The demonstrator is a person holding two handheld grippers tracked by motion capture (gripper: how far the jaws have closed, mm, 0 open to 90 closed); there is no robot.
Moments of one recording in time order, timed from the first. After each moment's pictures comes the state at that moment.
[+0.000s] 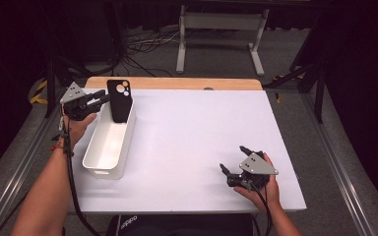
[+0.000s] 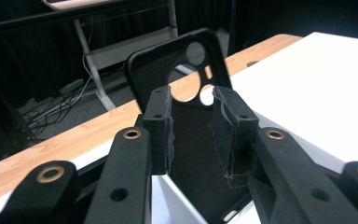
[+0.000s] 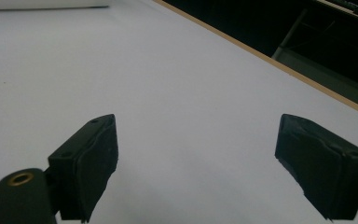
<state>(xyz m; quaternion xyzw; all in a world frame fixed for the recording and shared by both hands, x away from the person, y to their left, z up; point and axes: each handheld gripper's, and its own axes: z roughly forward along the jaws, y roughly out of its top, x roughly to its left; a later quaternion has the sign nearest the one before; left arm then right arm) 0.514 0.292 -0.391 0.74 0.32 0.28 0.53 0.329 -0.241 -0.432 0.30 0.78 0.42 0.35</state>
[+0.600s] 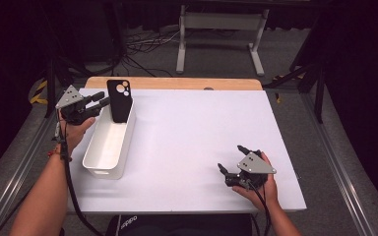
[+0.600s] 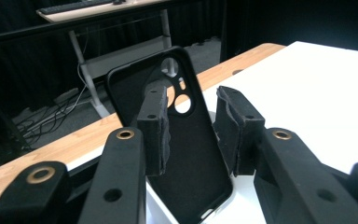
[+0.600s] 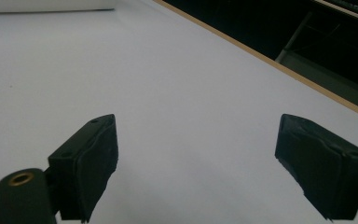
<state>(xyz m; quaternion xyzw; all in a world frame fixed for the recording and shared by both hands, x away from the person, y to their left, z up) 0.491 0.288 -0.382 0.73 0.30 0.28 0.54 0.331 -0.236 -0.431 0.29 0.78 0.43 0.35</state>
